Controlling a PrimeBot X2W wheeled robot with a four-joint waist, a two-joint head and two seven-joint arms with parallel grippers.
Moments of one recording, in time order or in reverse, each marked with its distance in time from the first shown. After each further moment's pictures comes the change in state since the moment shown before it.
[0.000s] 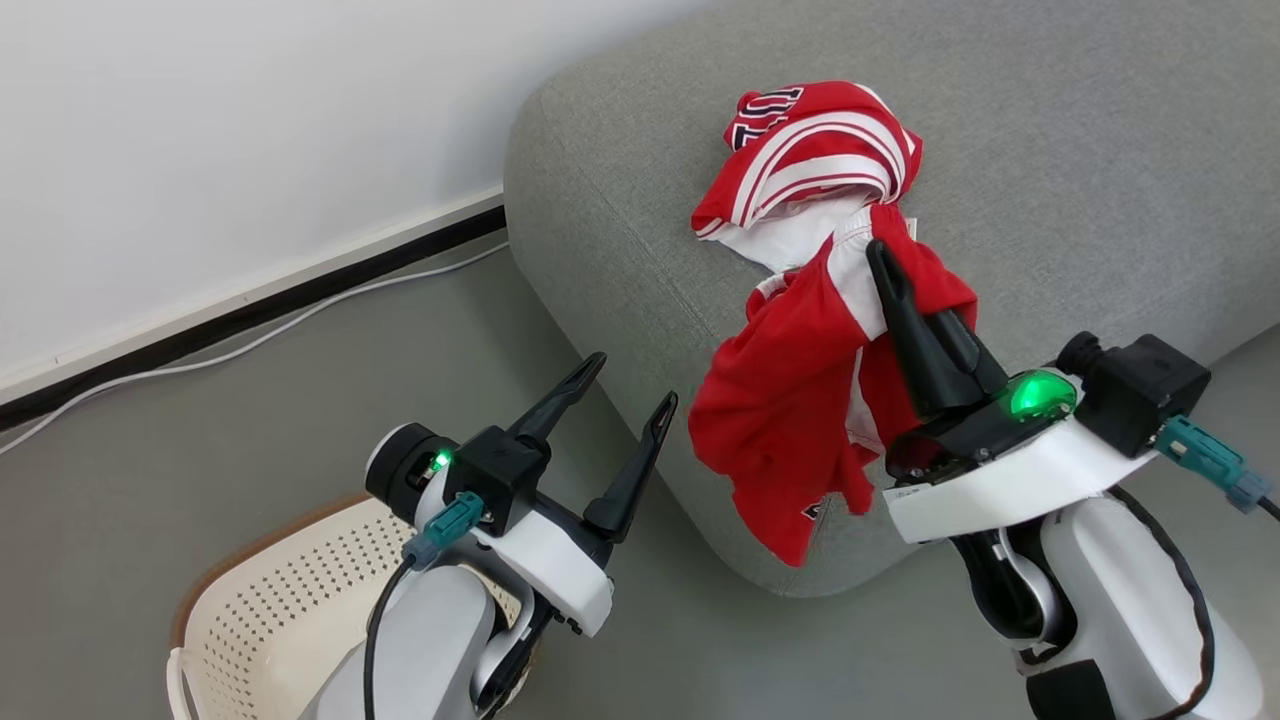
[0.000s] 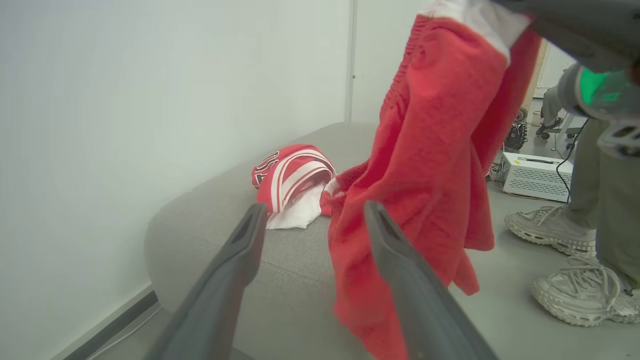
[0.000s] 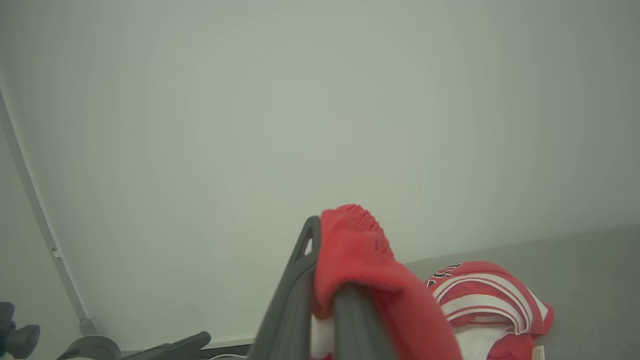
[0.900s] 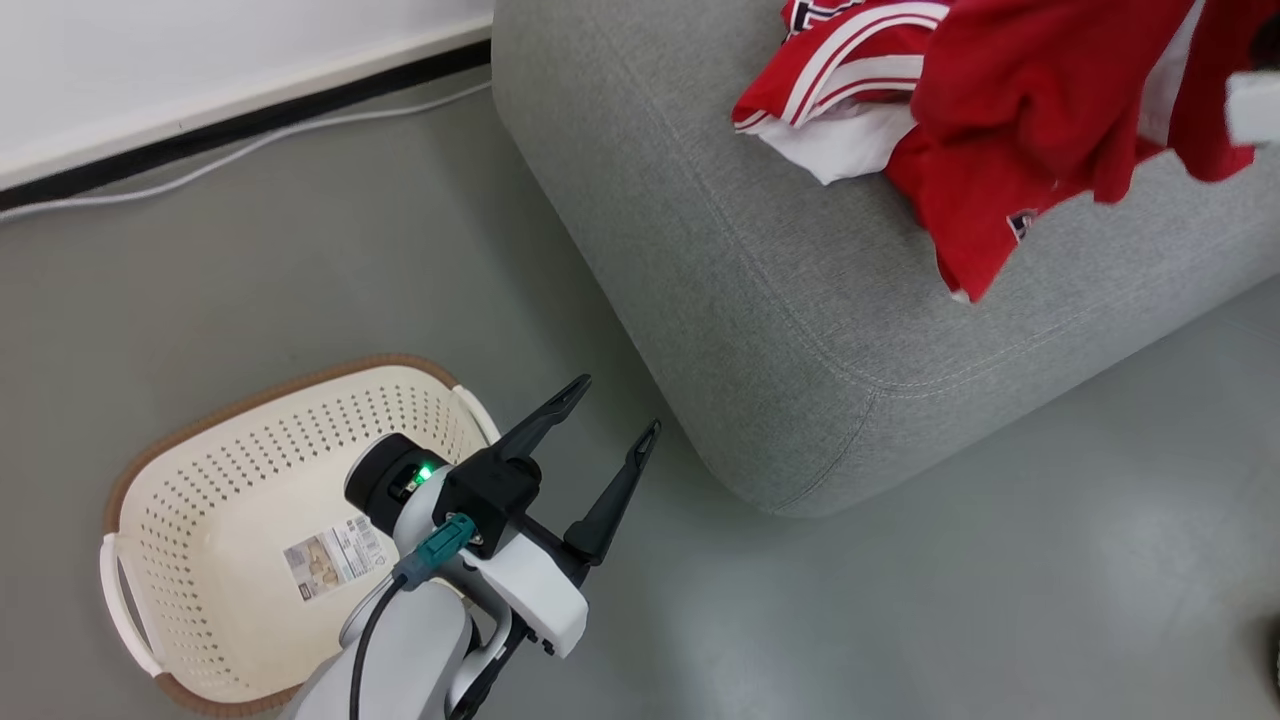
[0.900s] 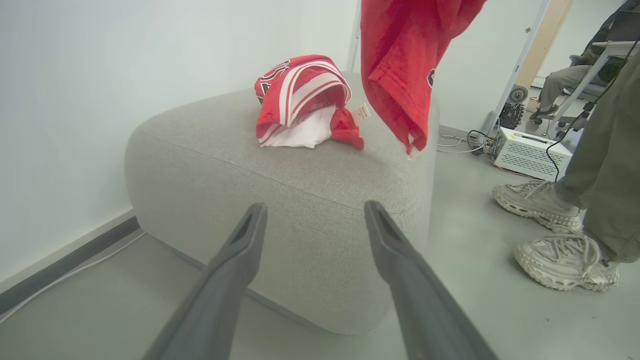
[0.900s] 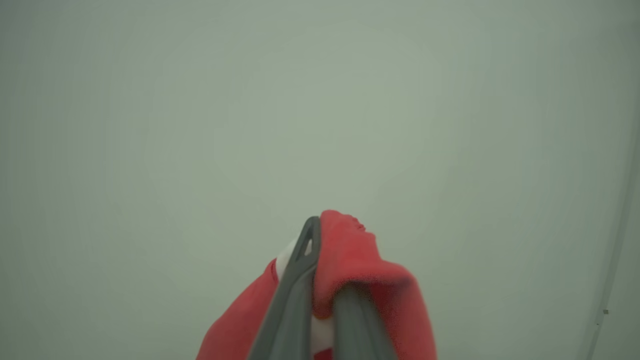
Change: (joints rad) left arm 0.019 0.060 -0.033 -0.010 0.031 -0.017 0.000; right arm -0.424 -0.154 -0.283 0.099 -0.171 0.000 0.000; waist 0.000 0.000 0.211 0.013
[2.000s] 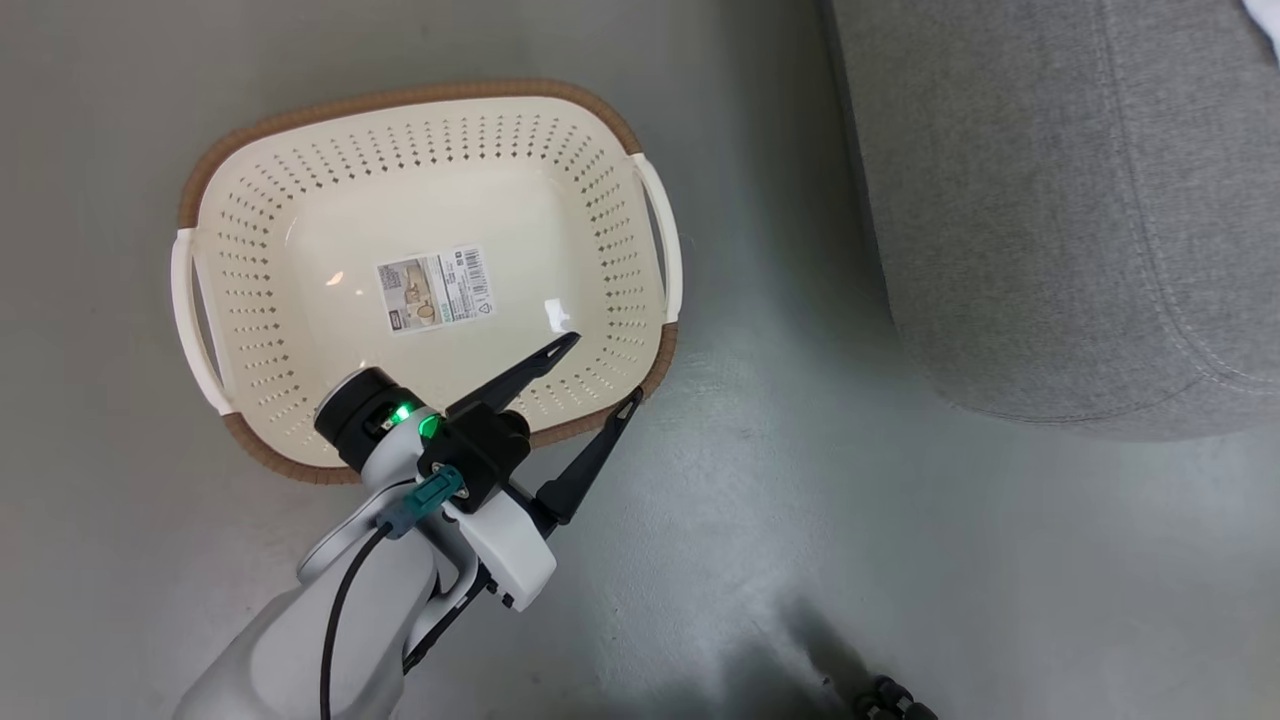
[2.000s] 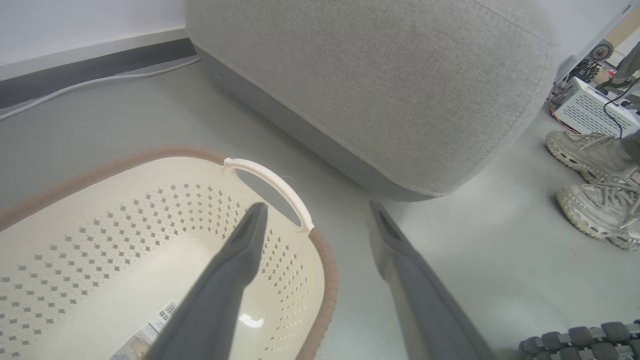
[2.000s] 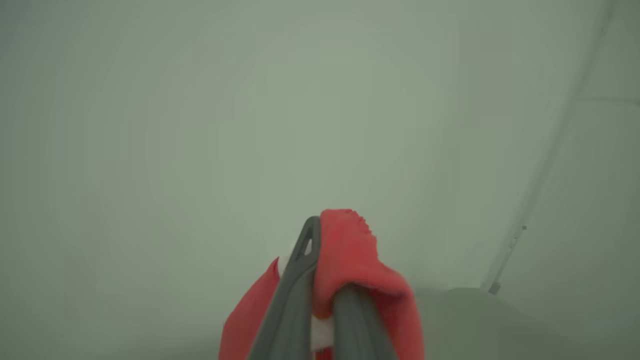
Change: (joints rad) left arm -0.147 0.122 -0.151 0.011 -0.033 -0.004 0.007; right arm -0.610 0.012 -0.614 0.460 -0.595 0.002 0.110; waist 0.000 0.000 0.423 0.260
